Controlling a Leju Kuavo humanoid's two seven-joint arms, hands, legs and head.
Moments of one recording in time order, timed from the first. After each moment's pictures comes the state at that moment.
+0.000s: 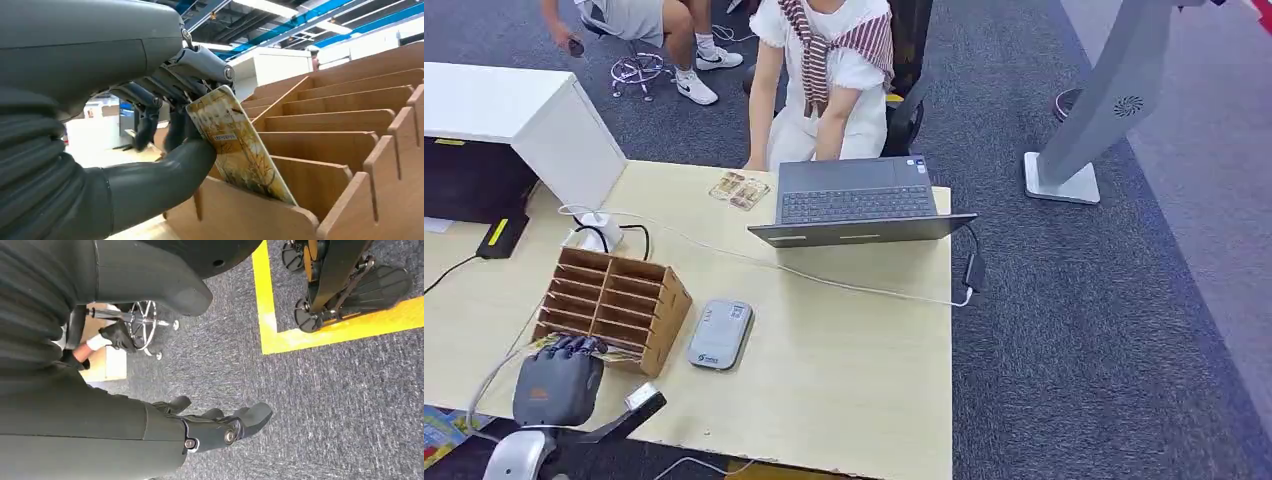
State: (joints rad) left arm 0.13 0.25 0.09 -1.36 -1.29 0.56 -0.08; right arm -0.04 0.17 -0.69 -0.19 0.55 -0.19 0.12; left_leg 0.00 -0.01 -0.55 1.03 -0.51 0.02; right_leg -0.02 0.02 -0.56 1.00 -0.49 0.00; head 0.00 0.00
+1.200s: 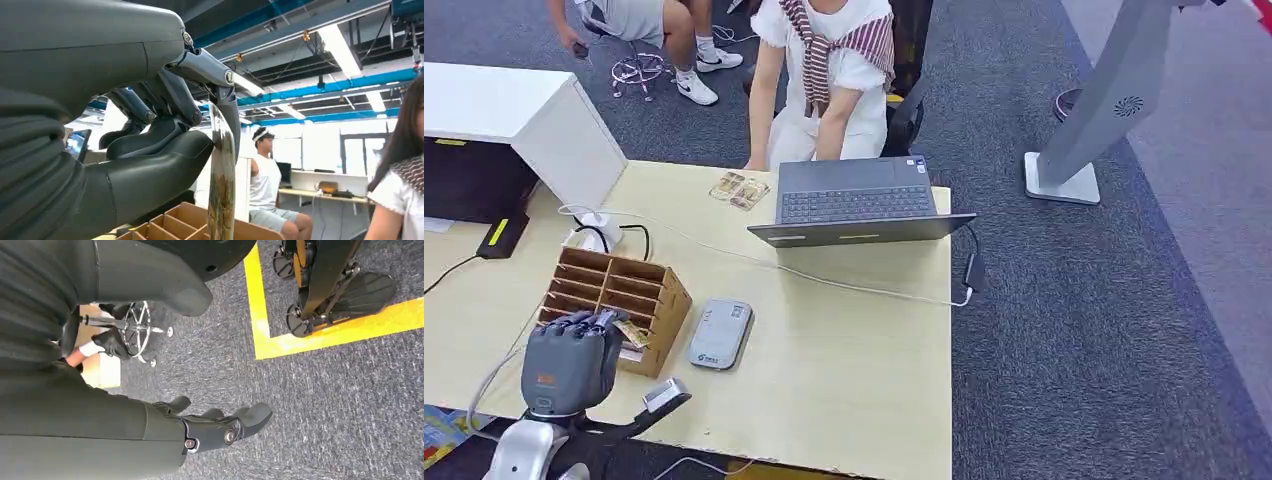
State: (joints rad) left arm 0.16 0.21 -0.01 -1.69 -1.32 0.61 -0.08; right arm -0.04 0.17 -0.72 -0.19 0.54 -0.18 0.09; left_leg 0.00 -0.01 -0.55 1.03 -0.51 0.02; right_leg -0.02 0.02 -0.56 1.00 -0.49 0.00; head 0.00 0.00
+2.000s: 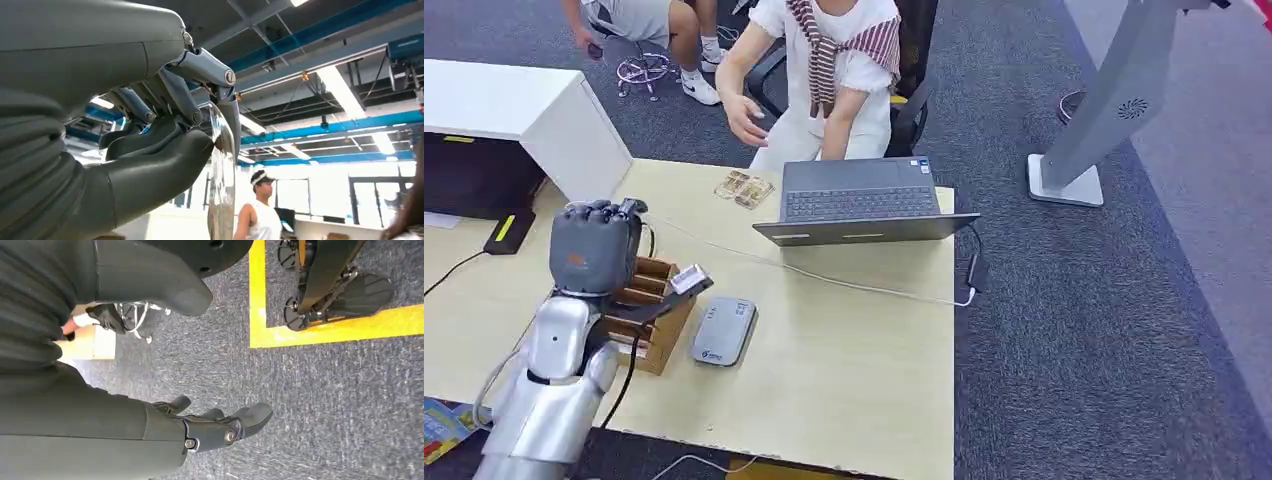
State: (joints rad) left arm -0.38 0.22 -0.13 -1.35 -1.43 0.56 0.01; right arm -0.06 0.16 -0.72 -0.19 0.65 -0.15 0.10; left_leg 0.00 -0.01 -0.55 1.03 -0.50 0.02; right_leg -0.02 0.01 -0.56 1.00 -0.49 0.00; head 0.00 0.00
